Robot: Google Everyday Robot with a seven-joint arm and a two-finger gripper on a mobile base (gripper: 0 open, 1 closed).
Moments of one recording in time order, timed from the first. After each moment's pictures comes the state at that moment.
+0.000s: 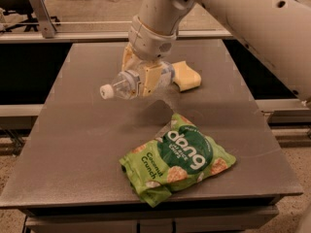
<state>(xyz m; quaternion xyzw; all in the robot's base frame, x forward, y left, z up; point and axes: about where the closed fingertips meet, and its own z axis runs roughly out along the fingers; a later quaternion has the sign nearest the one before) 0.556 0.045 0.907 -0.89 0.41 0.06 0.19</state>
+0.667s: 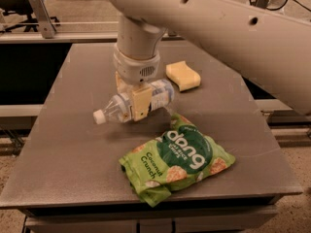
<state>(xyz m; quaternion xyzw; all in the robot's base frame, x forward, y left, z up) 0.516 0.058 0.870 -0.88 0.46 0.02 0.10</state>
